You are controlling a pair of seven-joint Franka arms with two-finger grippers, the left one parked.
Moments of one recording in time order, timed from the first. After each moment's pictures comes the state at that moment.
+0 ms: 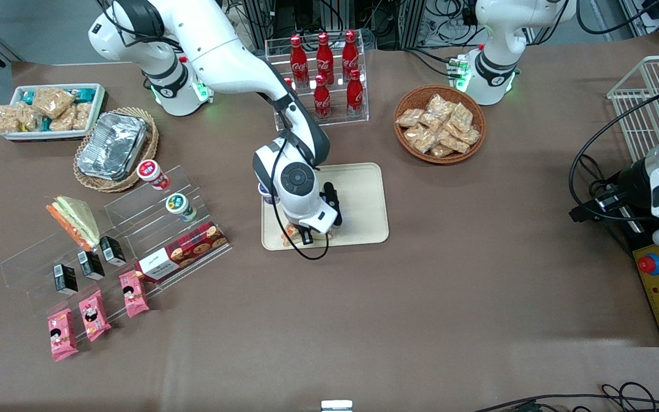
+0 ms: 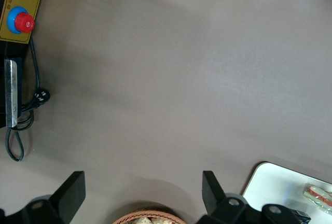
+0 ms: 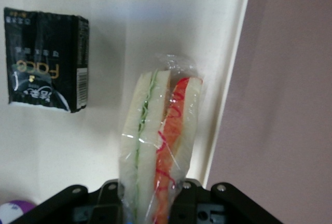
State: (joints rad) arm 0.97 0.73 -0.32 -1.62 0.22 2.25 -1.18
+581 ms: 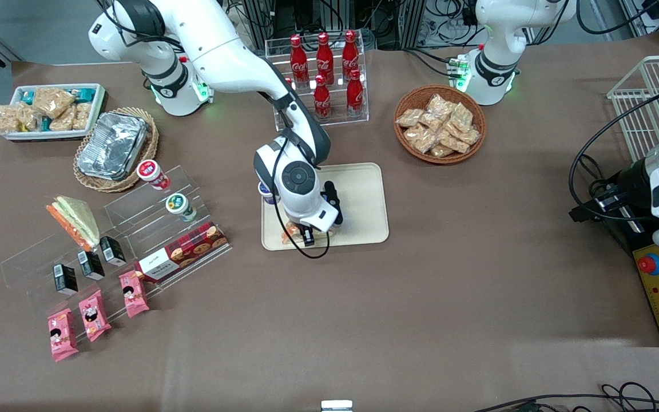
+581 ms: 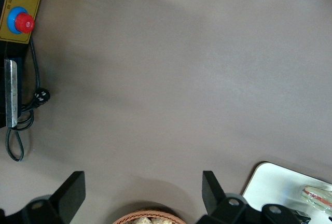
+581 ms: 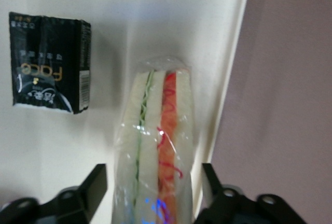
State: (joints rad) arm 0.98 0.72 -0.33 -1.62 0.22 2.24 -1.18
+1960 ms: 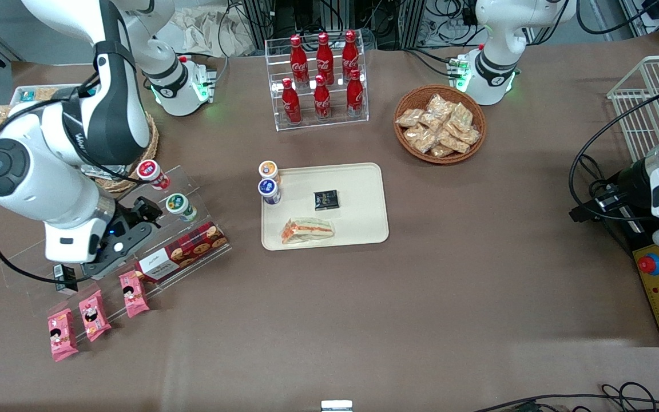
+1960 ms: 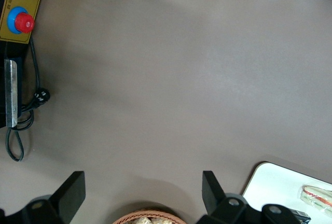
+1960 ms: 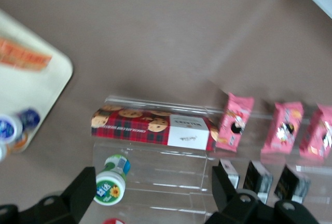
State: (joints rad) arm 0.91 0.34 -0.88 -1.56 0.22 1.76 -0.55
